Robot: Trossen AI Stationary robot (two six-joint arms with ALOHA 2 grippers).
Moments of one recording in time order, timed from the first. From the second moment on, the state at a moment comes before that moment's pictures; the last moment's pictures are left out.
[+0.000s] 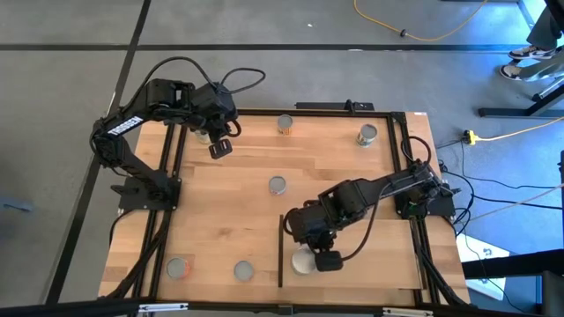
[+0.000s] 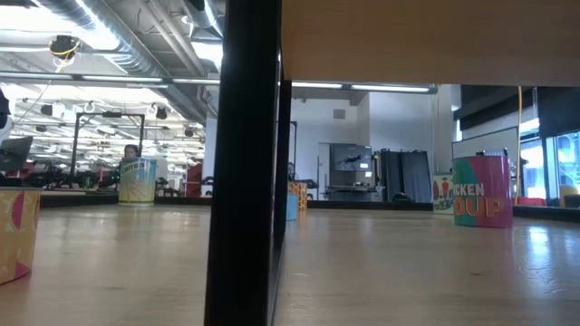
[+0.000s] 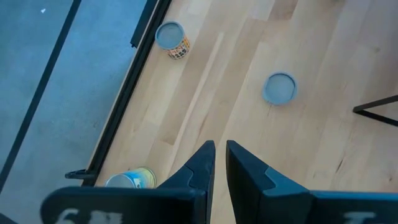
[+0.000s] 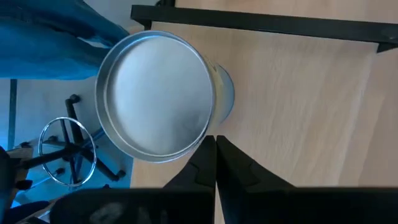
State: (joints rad) left arm 0.22 1.49 2.02 -1.57 -0.22 -0.09; right arm 0.40 1.99 2.19 -1.40 -0.23 0.30
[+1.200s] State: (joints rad) left arm 0.24 1.49 1.99 -1.57 -0.37 -0.38; right arm 0.28 1.71 2.34 -1.57 0.49 0.36
